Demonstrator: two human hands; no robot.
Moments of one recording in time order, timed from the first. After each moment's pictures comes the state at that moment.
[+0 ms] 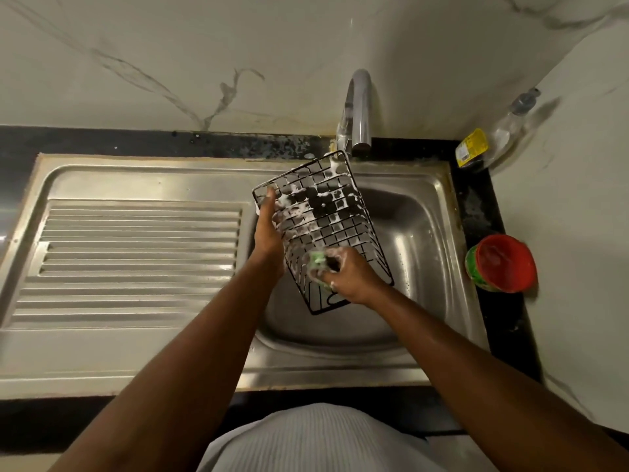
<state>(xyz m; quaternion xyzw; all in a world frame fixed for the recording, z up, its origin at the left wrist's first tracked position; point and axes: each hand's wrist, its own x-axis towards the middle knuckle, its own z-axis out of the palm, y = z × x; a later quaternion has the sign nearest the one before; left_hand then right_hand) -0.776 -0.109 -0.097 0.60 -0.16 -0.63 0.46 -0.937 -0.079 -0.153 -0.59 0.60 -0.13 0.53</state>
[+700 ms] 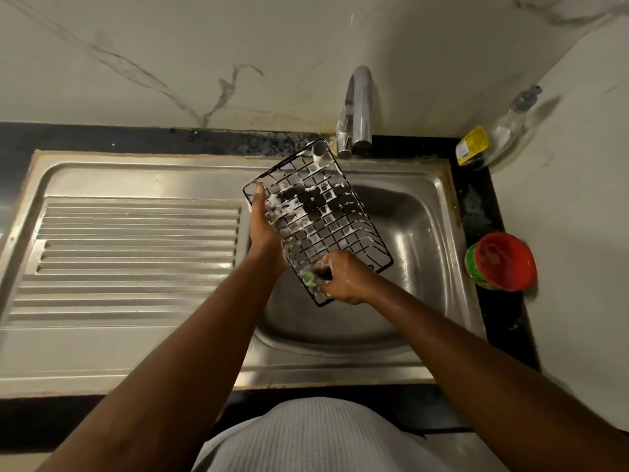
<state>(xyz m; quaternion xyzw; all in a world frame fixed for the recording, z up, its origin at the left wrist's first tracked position) -0.774 -0.115 -0.104 0.59 -0.08 -0.63 0.49 -0.933 -0.081 -0.137 -0.70 0.54 -0.02 0.47</state>
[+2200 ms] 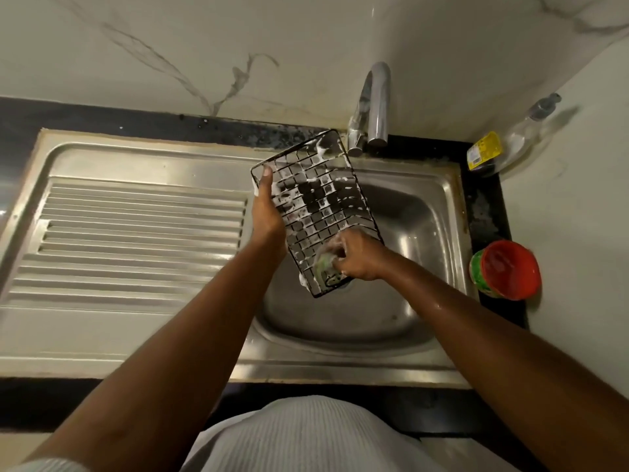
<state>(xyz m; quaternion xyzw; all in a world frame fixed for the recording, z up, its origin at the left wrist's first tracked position) -0.770 -0.128 -0.100 0.61 -0.09 -0.61 0.50 -0.950 -0.123 -0.126 -0.74 0.51 0.04 0.44</state>
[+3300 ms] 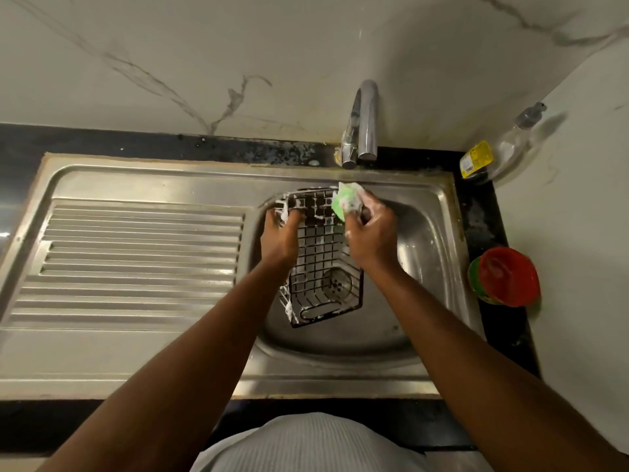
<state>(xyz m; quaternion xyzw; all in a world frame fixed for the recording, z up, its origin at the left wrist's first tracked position) -0.775 -0.121 -0.137 0.69 -0.31 -0.51 0.40 -0.933 -0.125 -0.093 -0.55 0.66 -0.40 0.32</state>
